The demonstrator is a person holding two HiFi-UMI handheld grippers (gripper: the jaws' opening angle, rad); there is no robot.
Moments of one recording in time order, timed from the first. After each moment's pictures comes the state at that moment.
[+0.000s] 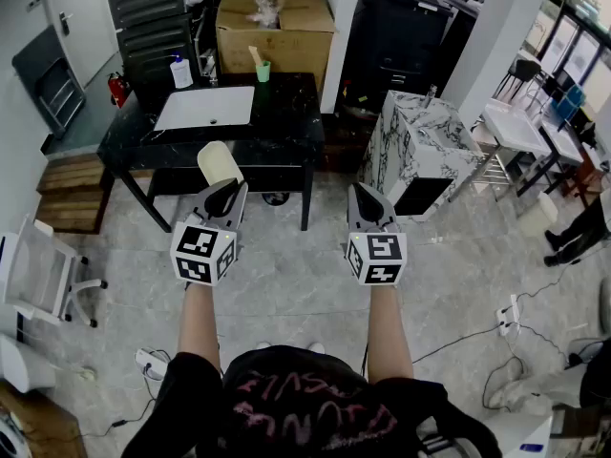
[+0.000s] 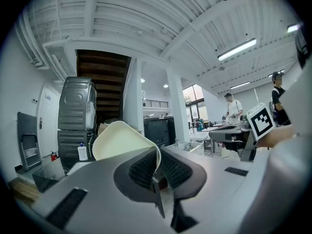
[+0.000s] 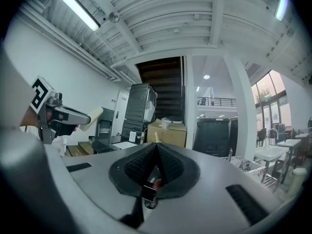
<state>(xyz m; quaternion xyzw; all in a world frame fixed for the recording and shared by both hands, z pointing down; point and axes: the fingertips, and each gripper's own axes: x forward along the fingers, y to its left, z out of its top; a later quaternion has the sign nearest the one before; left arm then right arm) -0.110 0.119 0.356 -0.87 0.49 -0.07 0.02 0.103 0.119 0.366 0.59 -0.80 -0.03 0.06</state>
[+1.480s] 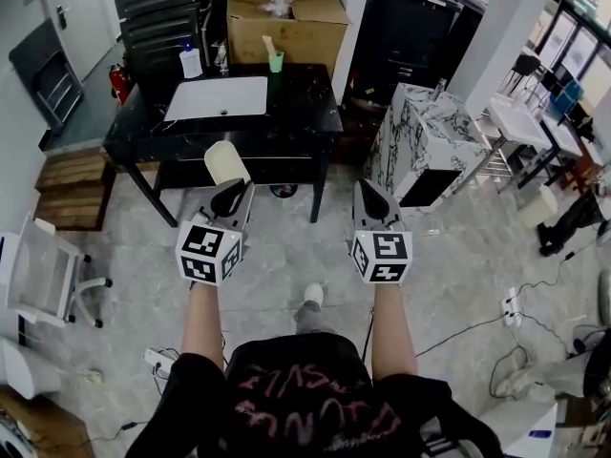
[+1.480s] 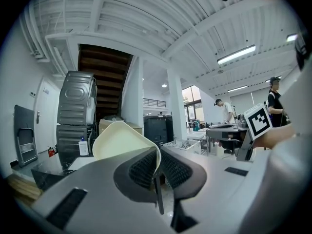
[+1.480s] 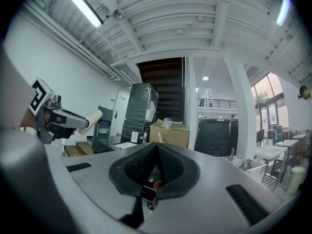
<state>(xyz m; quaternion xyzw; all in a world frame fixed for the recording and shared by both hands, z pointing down) -0.181 0.121 0.385 -0.88 0.47 -0.06 0.01 0.029 0.122 0.383 0.60 -0.79 -0.04 0.06</state>
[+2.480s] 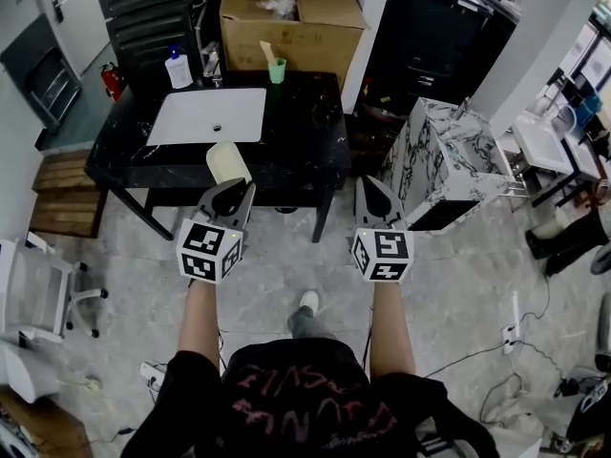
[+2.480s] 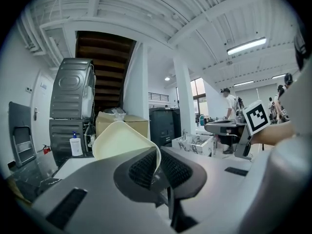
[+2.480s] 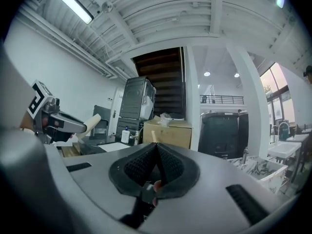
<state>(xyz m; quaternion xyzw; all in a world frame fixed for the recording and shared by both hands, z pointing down) -0.148 -0.097 0.423 -0.87 0.47 -0.09 -0.01 0.063 -0.106 0.411 0.59 -0.80 -0.03 0.05</state>
